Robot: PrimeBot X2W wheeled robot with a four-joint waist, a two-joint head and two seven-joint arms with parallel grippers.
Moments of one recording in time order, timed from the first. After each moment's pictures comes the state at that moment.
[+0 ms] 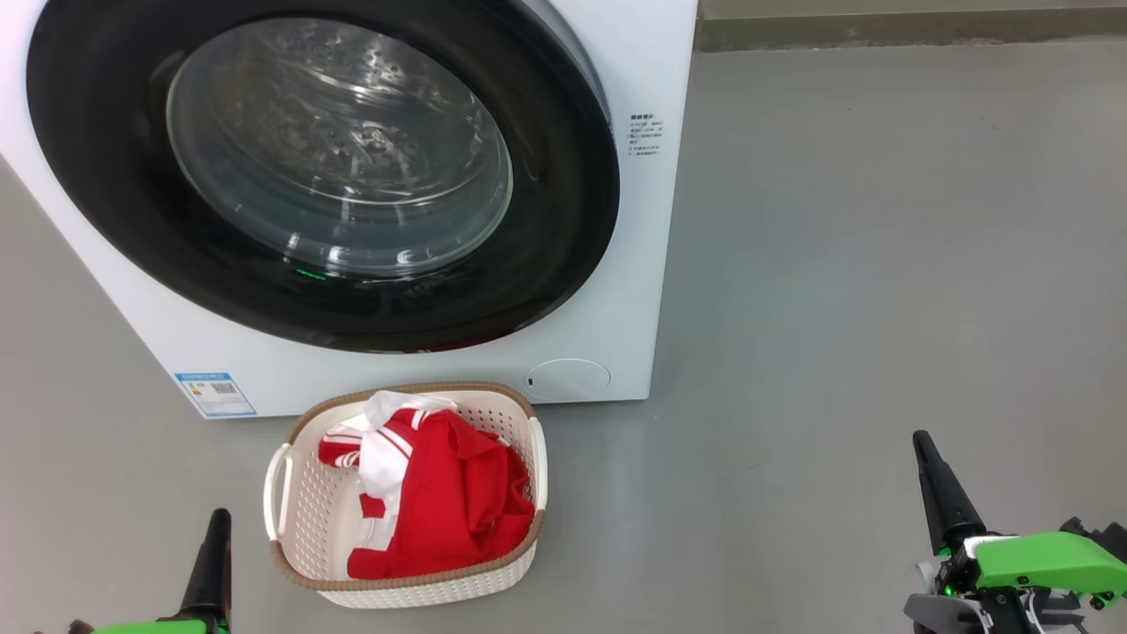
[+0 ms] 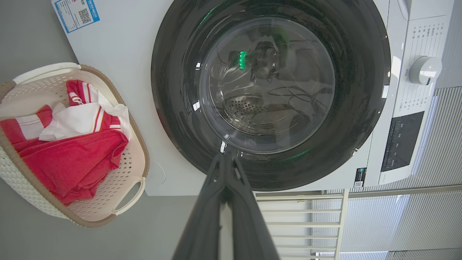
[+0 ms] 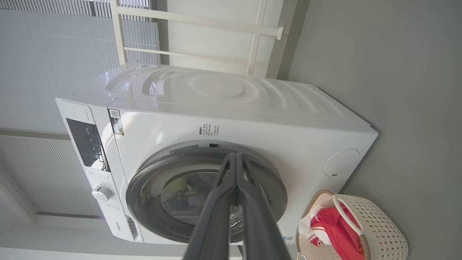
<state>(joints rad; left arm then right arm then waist) -0.06 0.04 0.06 0.28 -1.50 -0.13 0.08 -0.12 -0.06 -0.11 0.29 1.51 0.13 0.08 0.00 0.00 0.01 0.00</state>
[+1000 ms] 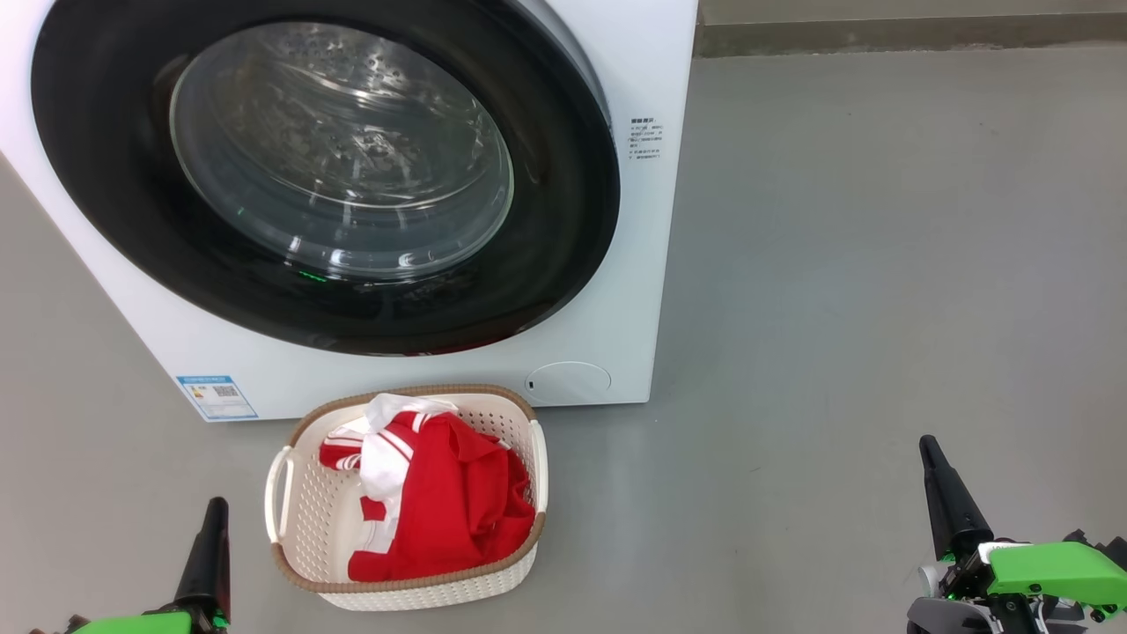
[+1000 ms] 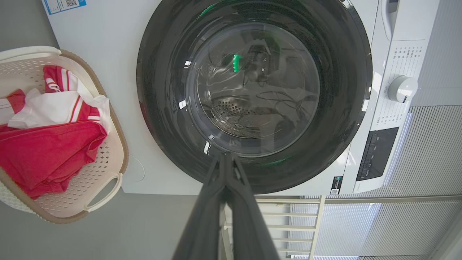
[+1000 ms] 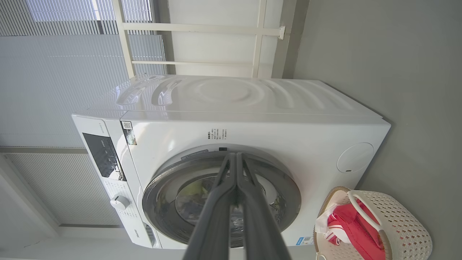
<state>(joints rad) -0.07 0.04 0.08 0.27 -1.61 -0.13 0.11 -0.10 -0.05 -0.14 0.28 1.60 0.13 0.11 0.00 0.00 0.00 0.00</state>
